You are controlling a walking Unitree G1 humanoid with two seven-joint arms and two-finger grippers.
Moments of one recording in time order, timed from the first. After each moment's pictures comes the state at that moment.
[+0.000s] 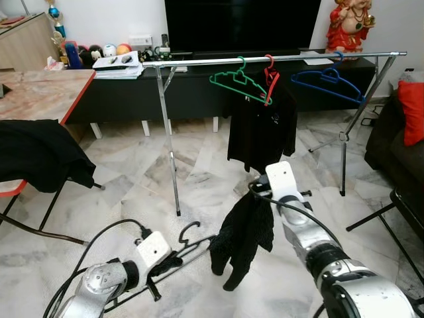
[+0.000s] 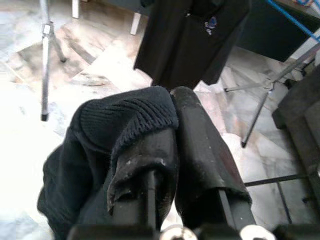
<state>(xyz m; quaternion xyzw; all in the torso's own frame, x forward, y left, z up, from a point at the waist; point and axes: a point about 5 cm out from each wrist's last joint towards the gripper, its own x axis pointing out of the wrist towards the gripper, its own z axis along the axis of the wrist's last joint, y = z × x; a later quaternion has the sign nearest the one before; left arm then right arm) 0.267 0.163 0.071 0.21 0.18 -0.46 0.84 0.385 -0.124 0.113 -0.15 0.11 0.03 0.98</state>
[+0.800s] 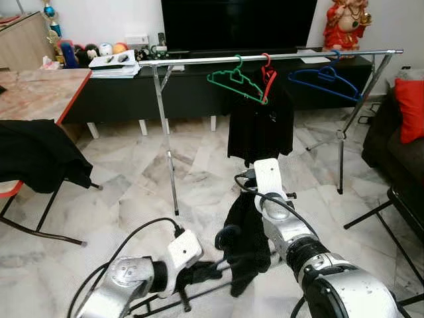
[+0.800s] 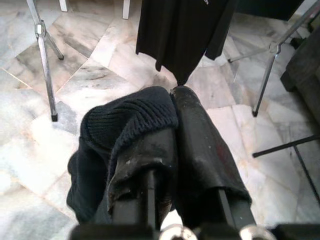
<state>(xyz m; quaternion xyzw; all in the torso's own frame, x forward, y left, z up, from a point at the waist) 0.258 0.105 0.094 0.11 0.15 -0.52 0.83 0.385 -0.101 0.114 -0.09 0.15 -0.01 0.99</state>
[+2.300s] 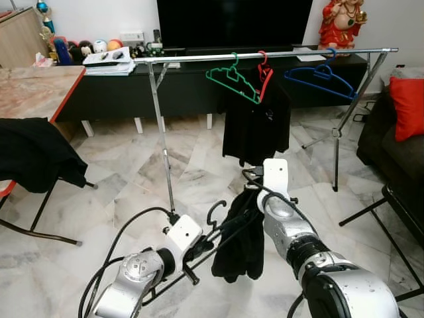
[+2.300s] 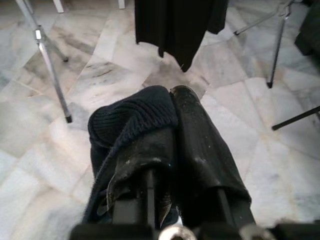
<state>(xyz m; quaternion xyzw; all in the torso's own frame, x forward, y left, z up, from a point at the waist) 0.283 0.108 0.089 0.13 0.14 -0.36 0.91 0.385 -0.100 0.113 0.00 0.17 -0.02 0.99</state>
